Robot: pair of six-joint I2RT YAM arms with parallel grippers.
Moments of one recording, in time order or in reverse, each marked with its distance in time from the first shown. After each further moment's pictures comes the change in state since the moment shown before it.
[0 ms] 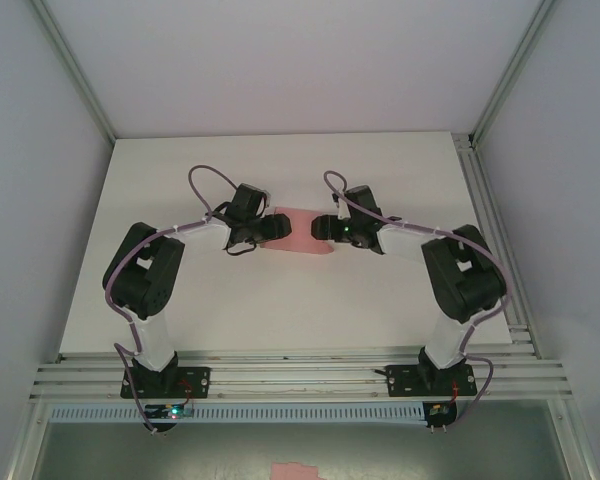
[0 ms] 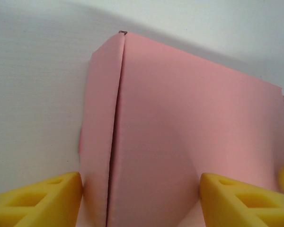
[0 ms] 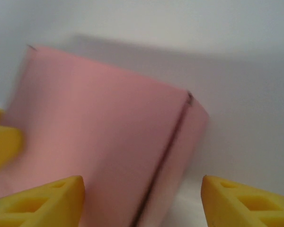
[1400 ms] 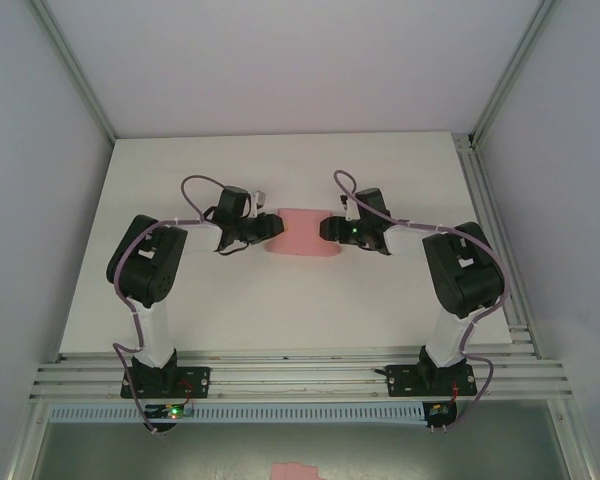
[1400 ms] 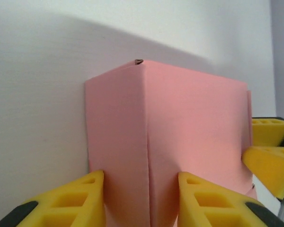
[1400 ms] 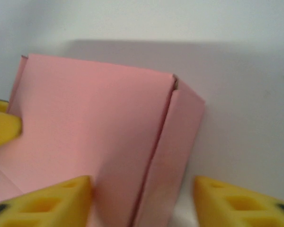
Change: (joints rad) left arm 0.112 0.078 -0.100 0.313 0.328 -0.037; right arm -0.087 -0.019 -0.076 0.079 -0.084 0.006
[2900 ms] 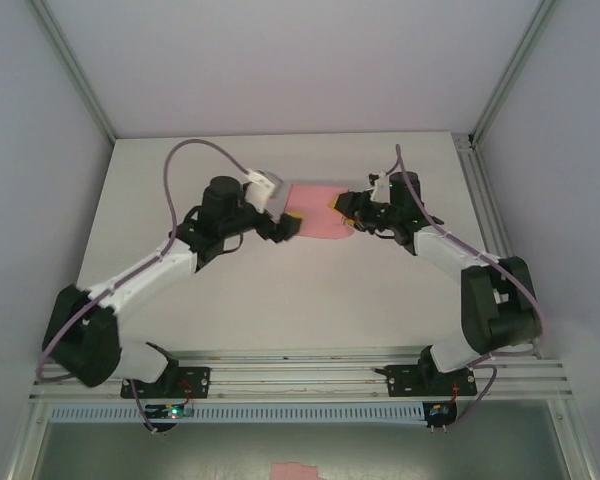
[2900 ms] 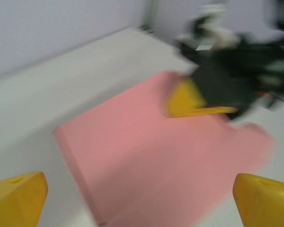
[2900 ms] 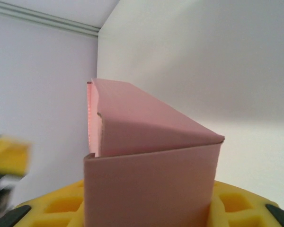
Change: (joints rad) left arm -0.236 -0.589 0.009 -0.221 -0.235 0.766; right arm -0.108 -0.274 0.005 -0.034 -0.333 0.436
